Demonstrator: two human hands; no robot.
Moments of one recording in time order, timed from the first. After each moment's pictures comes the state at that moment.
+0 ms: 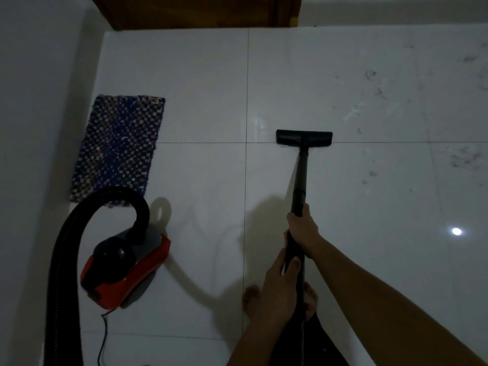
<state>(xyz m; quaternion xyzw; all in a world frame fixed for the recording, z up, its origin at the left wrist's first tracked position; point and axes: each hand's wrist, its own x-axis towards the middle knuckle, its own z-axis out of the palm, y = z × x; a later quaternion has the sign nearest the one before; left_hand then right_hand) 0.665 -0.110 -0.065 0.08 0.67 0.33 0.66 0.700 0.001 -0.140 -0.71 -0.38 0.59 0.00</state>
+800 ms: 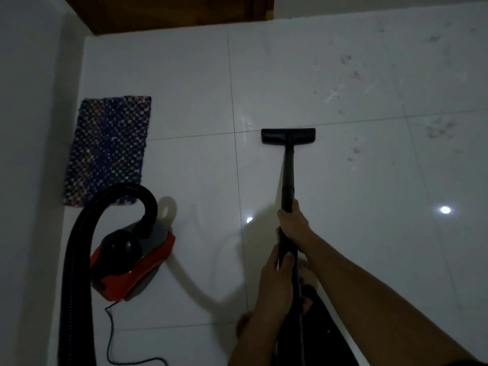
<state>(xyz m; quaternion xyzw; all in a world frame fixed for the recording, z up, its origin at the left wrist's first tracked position) 0.683 -0.175 -0.049 0.06 0.66 0.34 0.66 0.716 -0.066 -0.131 -0.71 -0.34 0.62 0.03</state>
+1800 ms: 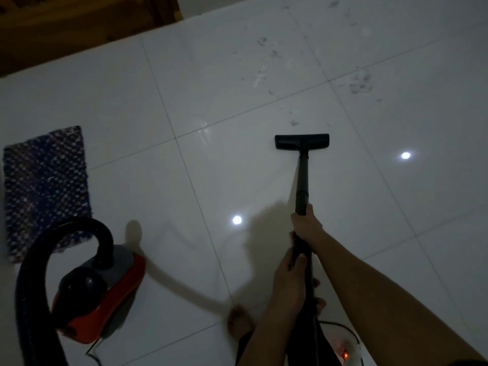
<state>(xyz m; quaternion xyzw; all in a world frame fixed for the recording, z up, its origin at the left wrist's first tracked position) 0.803 -0.201 -0.059 0.11 0.59 0.22 0.77 0.881 -0.110 -0.144 -0.79 -0.26 0.55 0.06</state>
